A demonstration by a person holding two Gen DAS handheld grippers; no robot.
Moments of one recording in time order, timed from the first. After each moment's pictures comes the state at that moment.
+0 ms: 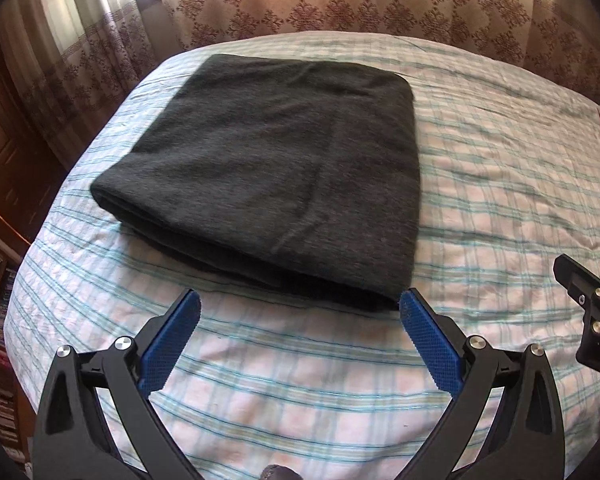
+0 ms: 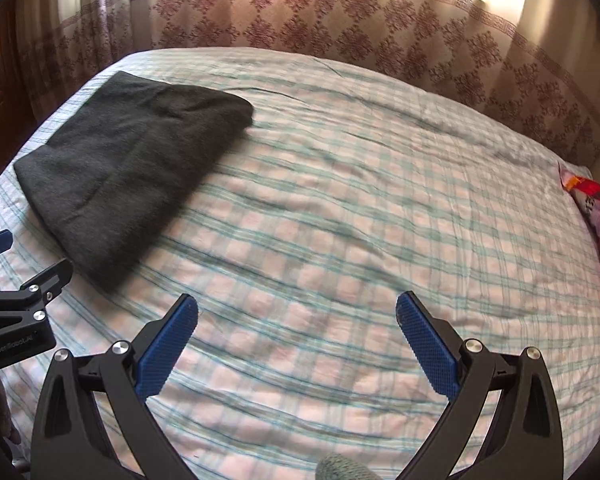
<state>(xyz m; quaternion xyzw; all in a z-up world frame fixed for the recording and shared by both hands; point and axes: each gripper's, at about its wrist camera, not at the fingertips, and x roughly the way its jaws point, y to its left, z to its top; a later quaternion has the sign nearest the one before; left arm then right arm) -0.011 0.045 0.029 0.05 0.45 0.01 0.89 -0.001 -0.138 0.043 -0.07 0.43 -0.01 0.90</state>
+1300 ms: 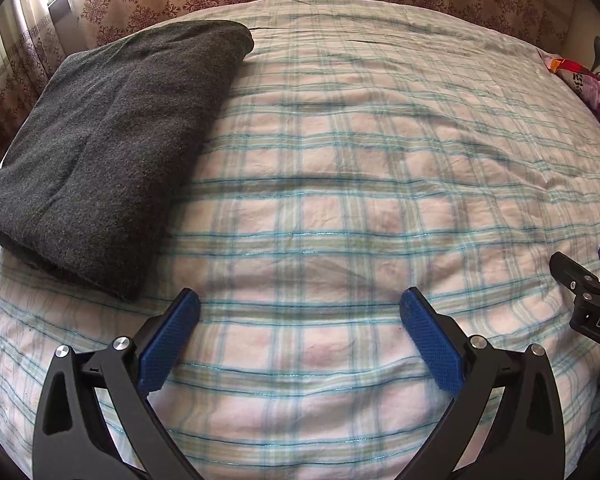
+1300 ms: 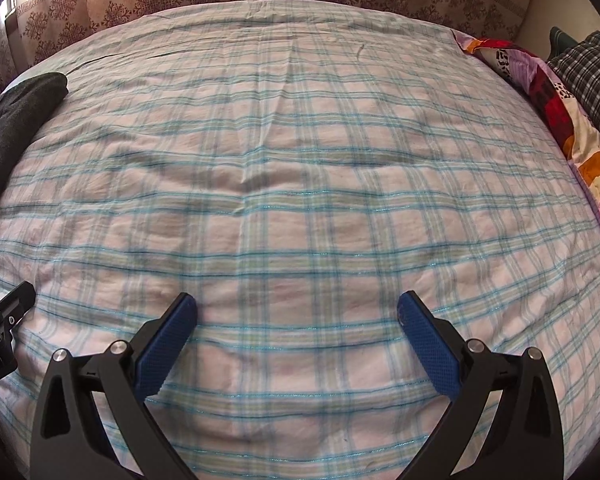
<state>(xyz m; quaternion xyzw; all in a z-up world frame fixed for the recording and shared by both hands) -0.010 -0.061 -0.028 0.06 0.46 -0.09 0.88 -0.038 -0.276 -0.021 0.02 0.47 -0.16 0.87</state>
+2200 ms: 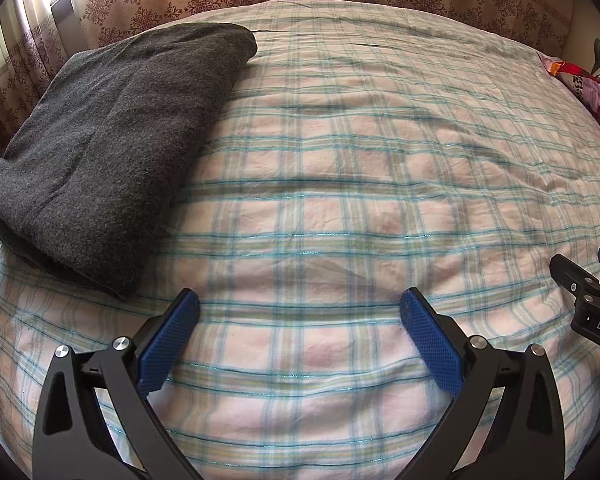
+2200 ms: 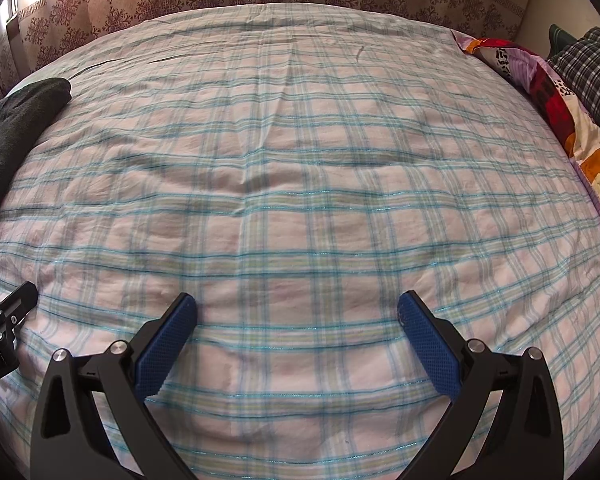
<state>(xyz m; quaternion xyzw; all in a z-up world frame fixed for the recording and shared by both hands) -0.015 -0.059 -0.029 0.06 0.46 -0.09 0.88 -0.041 -0.278 -0.022 0.03 0.46 -0.16 0.87</state>
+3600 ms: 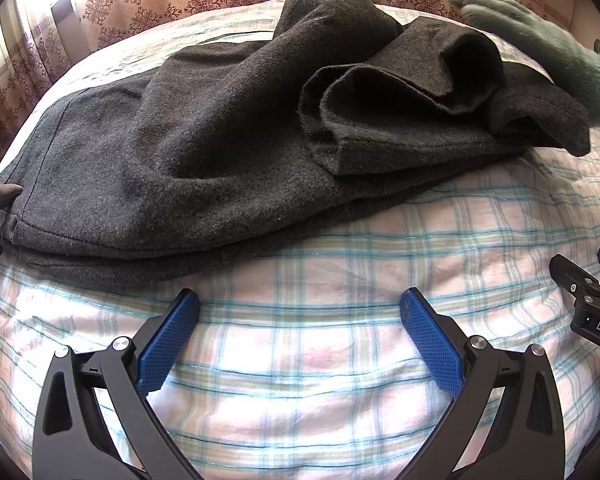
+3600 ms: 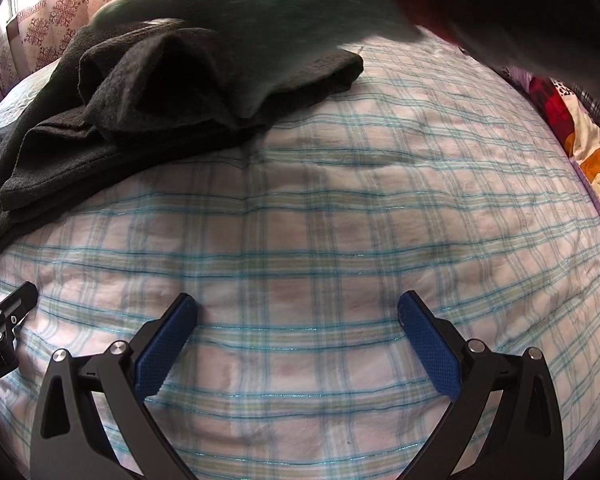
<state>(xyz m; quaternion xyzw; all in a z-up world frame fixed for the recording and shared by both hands) -0.021 -0.057 -0.028 0.06 0.46 -0.09 0.88 -0.038 -0.275 -0.022 0.03 0.46 -0.16 0.87</state>
